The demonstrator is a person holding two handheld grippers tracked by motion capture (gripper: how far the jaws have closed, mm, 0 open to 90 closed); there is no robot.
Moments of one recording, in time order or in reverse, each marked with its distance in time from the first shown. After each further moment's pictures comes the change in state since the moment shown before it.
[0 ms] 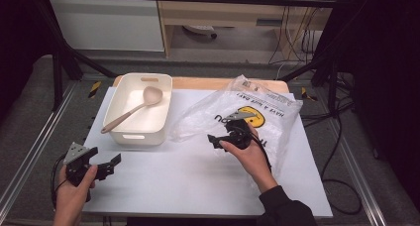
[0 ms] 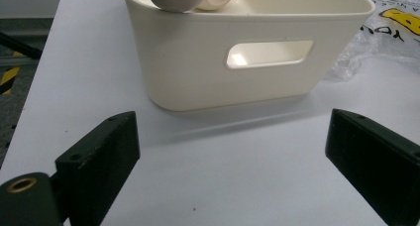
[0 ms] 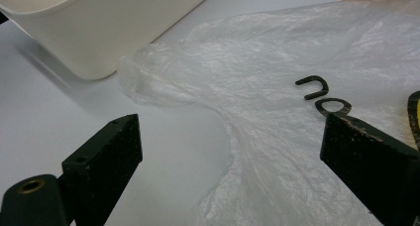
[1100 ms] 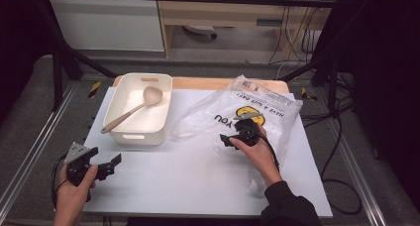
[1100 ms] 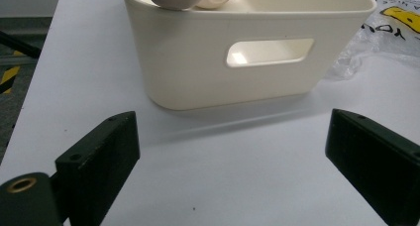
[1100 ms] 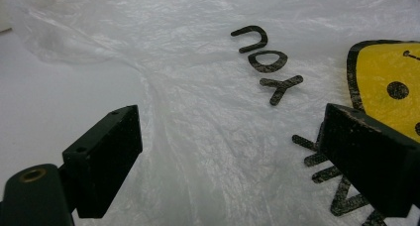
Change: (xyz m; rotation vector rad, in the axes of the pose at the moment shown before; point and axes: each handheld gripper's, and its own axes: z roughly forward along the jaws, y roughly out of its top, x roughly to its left) left arm 0.000 0.000 0.001 0.005 0.002 -0.001; right arm -0.046 -0.022 0.020 0.071 -0.085 -0.011
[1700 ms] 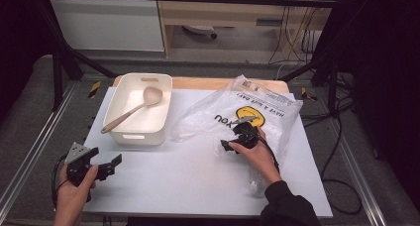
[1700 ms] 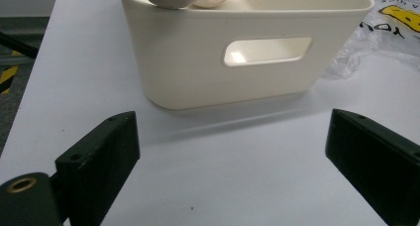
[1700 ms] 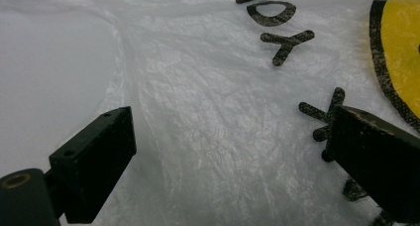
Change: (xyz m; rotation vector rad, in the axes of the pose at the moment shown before) left arm -0.001 0.000 0.001 0.003 -0.005 0.004; right arm -0.003 -0.016 0.018 0.098 -0.020 -0.026
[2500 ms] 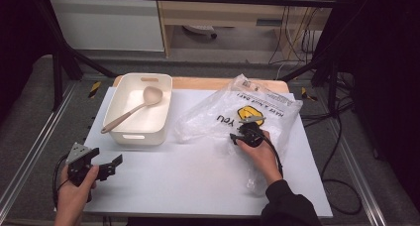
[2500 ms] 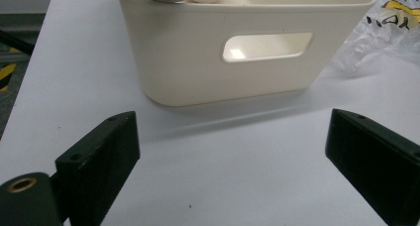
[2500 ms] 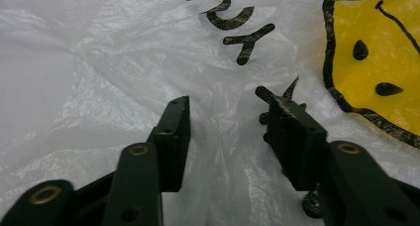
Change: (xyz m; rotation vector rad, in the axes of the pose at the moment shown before) left arm -0.001 -0.001 0.002 0.011 -0.001 -0.002; right arm -0.018 -0.007 -0.005 -0.068 -0.054 0.042
